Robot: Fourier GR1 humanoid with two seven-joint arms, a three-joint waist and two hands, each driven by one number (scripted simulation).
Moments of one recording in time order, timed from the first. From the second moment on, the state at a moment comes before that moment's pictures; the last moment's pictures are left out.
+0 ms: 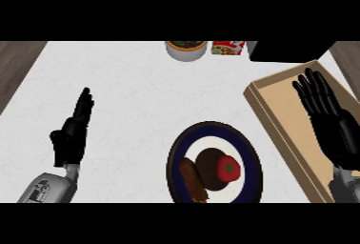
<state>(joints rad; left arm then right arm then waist) -0.16 0.35 -0.25 -1.37 0.18 0.40 -0.08 -0.13 -0.43 0.10 -1.65 -0.35 0.04 -0.24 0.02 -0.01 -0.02</state>
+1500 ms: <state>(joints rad) -0.11 0.35 -0.15 -1.63 0.36 0.32 0.12 0.31 -0.76 0.10 -1.95 0.04 -0.02 0.23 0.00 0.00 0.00</state>
